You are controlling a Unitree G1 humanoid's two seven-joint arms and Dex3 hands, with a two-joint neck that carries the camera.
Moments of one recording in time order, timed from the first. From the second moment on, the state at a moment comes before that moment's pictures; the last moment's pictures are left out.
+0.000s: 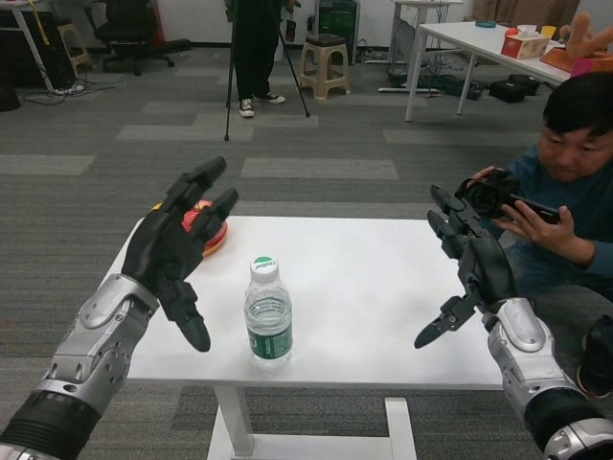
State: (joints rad) left arm -0.28 0.30 -0.03 0.21 -0.54 -0.20 -0.33; right arm -0.50 -0.41 0.29 0.84 0.49 -0.69 0.12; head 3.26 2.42
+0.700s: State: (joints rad) left arm -0.39 0.22 -0.22 0.54 -0.45 -0.19 -0.41; right arm -0.42 -0.43 0.23 0.67 0.49 -0.69 0.08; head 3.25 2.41
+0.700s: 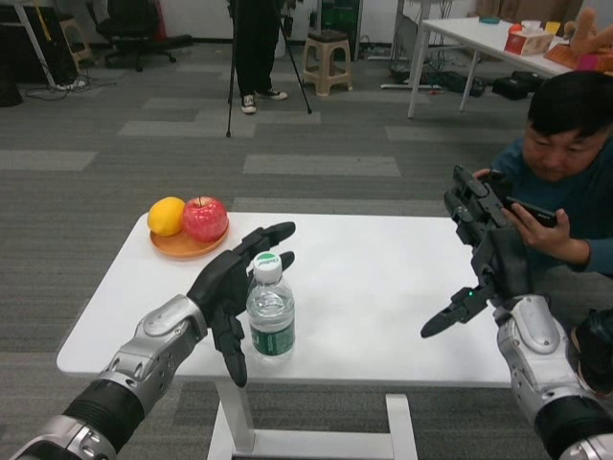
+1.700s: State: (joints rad) left arm -0.47 0.20 -0.35 0.77 -0.56 -0.22 -0.40; right arm -0.42 -0.43 0.23 0.66 0.49 -0.69 0.07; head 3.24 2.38
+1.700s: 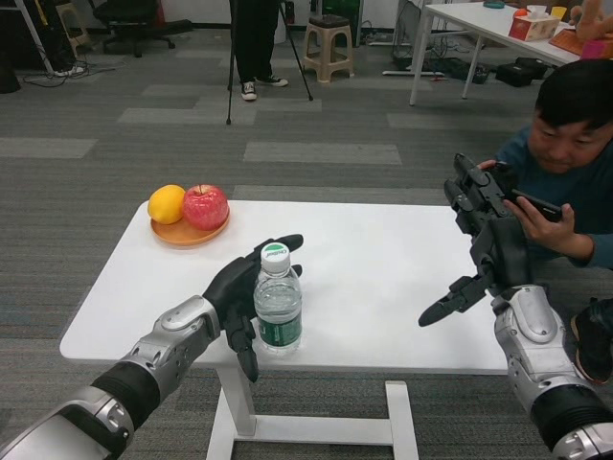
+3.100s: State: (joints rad) left arm -0.47 0.20 -0.37 0.78 -0.62 -0.27 -0.35; right arm -0.36 -0.42 0.23 0.61 0.49 -0.69 0.02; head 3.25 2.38
